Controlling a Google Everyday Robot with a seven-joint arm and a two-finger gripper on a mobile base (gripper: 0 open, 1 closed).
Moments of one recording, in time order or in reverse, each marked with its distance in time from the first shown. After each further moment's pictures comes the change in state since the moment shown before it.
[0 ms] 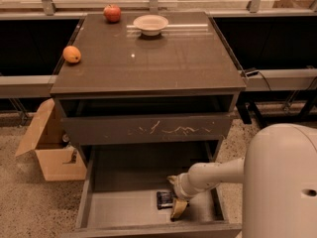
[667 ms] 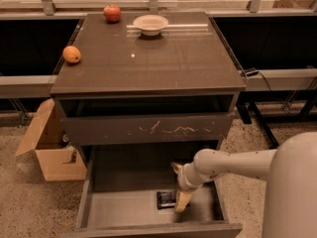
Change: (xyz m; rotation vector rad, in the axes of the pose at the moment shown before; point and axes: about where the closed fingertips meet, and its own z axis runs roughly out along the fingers) arm -0.013 -0.018 -0.046 -0.042 -0.044 0.054
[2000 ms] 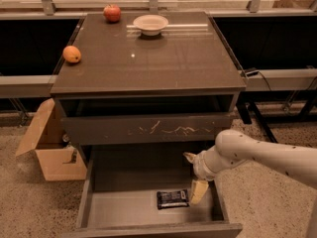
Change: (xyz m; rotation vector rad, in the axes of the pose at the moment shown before) arm 0.000 -0.005 -0.094 -0.047 -0.052 0.023
